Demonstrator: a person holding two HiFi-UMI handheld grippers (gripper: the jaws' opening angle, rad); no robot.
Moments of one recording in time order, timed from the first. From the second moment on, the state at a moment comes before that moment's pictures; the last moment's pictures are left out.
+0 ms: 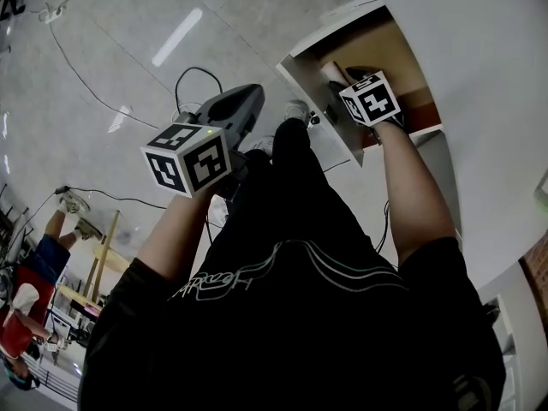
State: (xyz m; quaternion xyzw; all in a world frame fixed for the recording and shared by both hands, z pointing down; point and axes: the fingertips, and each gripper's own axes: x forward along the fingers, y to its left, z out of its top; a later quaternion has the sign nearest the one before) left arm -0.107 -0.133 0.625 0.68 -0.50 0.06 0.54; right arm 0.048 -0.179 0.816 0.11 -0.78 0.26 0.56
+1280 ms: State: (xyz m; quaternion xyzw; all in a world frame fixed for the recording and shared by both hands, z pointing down) left arm -0.083 -0.113 0.600 0.71 -0.45 0.08 0.53; right arm 0.047 -0.180 0.739 0.17 -0.80 0.26 0.51
